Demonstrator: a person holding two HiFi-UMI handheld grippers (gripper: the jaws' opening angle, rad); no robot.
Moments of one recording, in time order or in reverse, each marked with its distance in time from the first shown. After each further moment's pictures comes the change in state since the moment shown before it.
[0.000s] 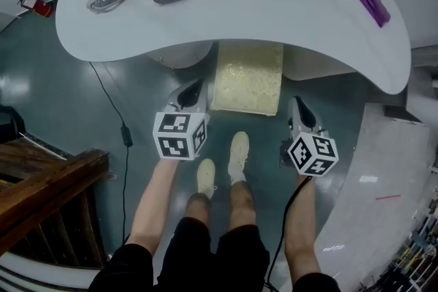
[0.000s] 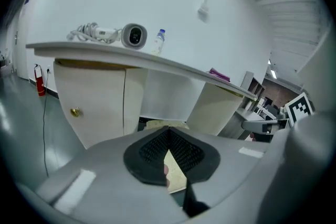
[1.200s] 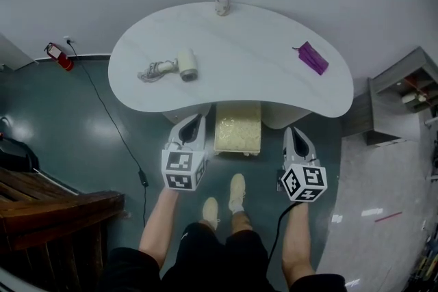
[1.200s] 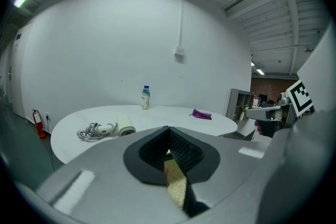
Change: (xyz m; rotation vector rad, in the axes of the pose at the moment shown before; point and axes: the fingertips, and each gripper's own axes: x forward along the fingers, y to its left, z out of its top) left arm -0.188 -0.067 0.211 0.201 -0.256 -0.020; right arm -0.187 0.092 0.218 -0.121 -0.271 -0.026
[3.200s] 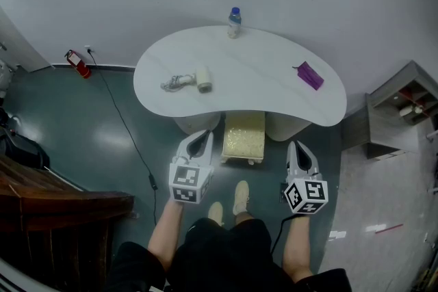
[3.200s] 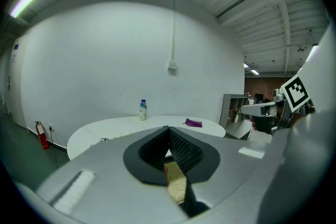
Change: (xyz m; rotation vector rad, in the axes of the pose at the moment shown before) left arm -0.112 -0.029 0.075 0.043 -0.044 -0.022; right arm -0.097 0.050 0.084 -0.033 -0.063 0.035
